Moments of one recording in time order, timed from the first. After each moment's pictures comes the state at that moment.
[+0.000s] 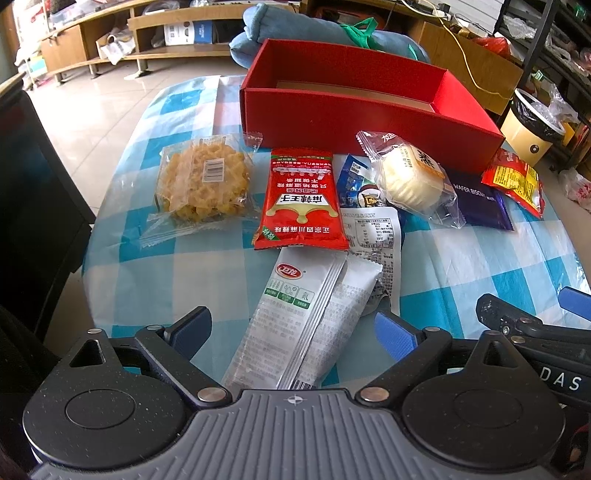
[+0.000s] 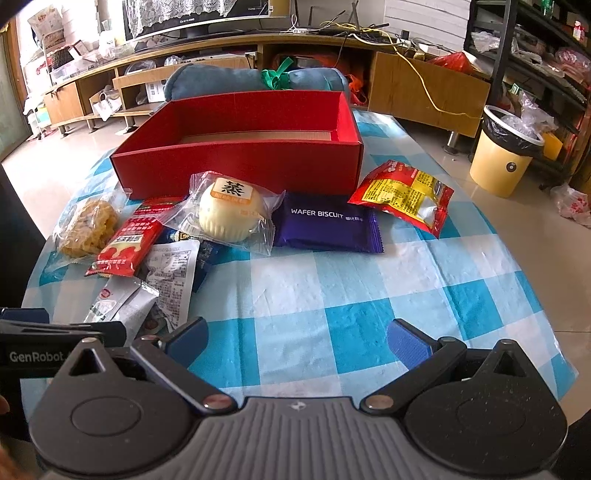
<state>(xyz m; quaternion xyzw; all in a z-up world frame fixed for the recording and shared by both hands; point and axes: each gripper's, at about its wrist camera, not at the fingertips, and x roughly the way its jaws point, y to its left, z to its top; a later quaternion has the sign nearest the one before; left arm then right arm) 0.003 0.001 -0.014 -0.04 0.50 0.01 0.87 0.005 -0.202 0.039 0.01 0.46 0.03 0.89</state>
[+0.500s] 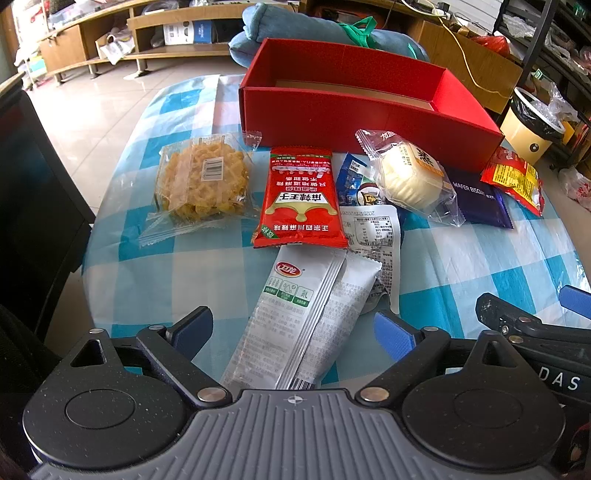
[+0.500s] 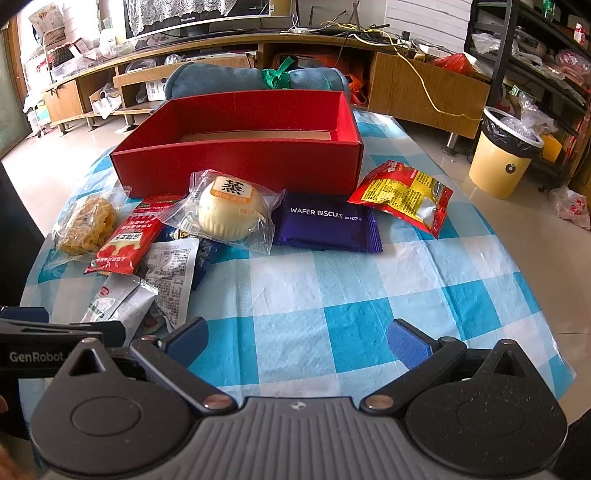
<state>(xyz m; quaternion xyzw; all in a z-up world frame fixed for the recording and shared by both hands) 0.002 0.001 -0.014 -0.04 0.50 0.00 0.87 0.004 -0.202 0.039 0.00 0.46 0.03 0.89</state>
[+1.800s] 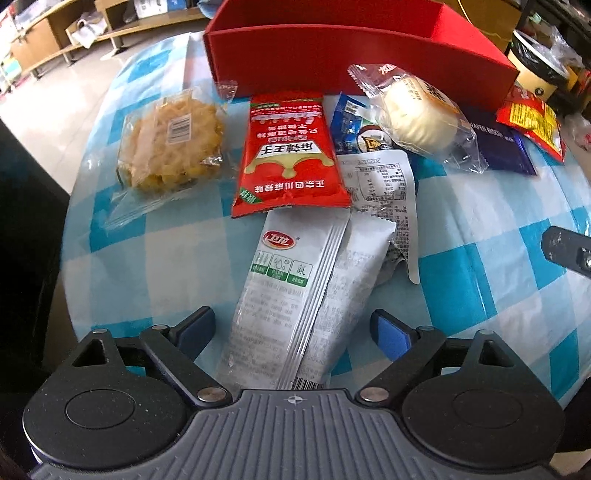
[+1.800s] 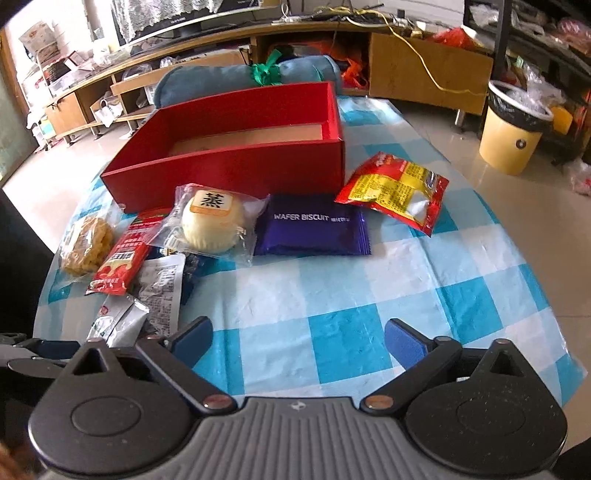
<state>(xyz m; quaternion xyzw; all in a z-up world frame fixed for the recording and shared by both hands) 0.025 -0.009 -0.046 0.02 0.57 -0.01 0.82 0.028 -0.237 0.044 0.05 0.49 0.05 0.87</state>
